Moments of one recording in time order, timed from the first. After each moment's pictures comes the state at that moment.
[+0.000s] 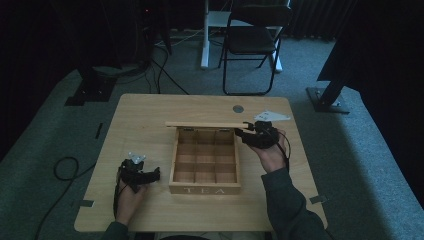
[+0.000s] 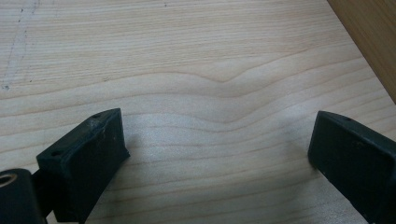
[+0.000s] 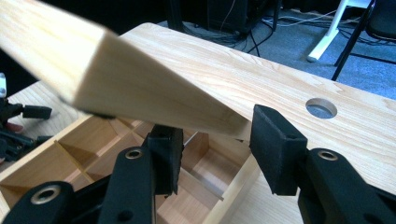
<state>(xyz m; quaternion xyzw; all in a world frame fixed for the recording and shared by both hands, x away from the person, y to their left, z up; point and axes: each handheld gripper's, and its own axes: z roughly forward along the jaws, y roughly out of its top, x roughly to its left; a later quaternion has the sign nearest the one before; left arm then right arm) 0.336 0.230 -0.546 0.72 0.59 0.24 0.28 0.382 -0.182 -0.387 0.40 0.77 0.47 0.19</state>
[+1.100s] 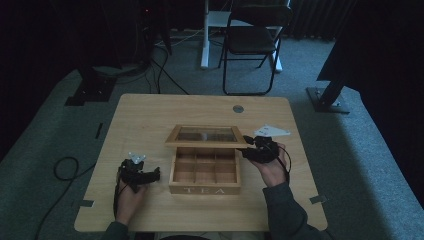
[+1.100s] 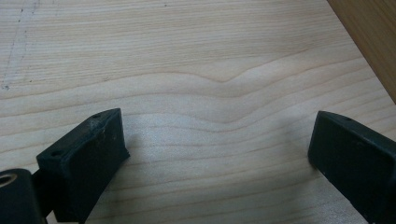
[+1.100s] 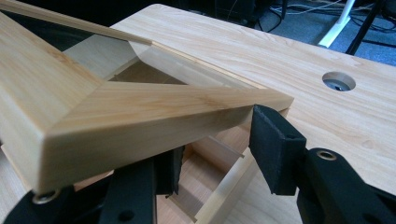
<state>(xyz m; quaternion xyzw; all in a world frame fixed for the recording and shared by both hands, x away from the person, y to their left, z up) 0.336 0.230 -0.546 0.71 0.59 0.24 0.28 0.354 -0.185 -0.414 0.40 0.77 0.46 0.17</state>
